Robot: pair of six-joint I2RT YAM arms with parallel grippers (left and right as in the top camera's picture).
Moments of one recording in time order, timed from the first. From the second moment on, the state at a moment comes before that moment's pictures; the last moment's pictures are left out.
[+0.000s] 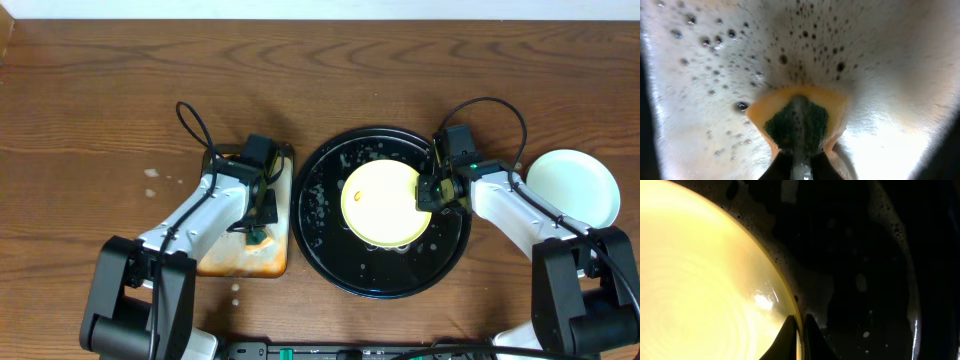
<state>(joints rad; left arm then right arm) -0.30 1.65 0.93 -0.81 -0.11 -0.45 0.25 1.70 0.90 -0.53 -0.06 0.32</state>
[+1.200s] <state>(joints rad) -0.70 2.00 1.28 -0.39 0.22 -0.55 0.25 1.70 0.90 -0.53 -0.06 0.32</state>
